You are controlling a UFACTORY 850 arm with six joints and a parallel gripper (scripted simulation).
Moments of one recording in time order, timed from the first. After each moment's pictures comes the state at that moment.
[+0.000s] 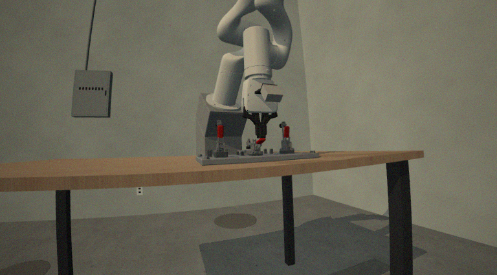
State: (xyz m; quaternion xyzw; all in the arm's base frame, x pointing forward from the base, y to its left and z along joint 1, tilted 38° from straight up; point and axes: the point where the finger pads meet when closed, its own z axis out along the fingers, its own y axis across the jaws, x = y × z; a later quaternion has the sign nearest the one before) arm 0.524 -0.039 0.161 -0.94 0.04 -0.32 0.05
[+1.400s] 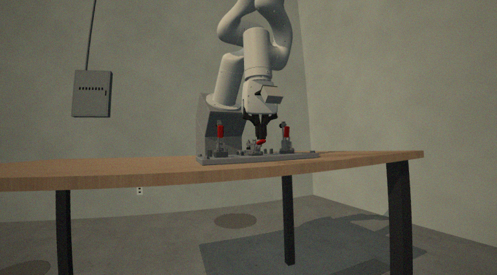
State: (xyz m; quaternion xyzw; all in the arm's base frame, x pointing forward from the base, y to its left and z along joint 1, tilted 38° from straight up) arm 0.527 -0.039 0.158 -0.94 0.04 -0.32 0.05
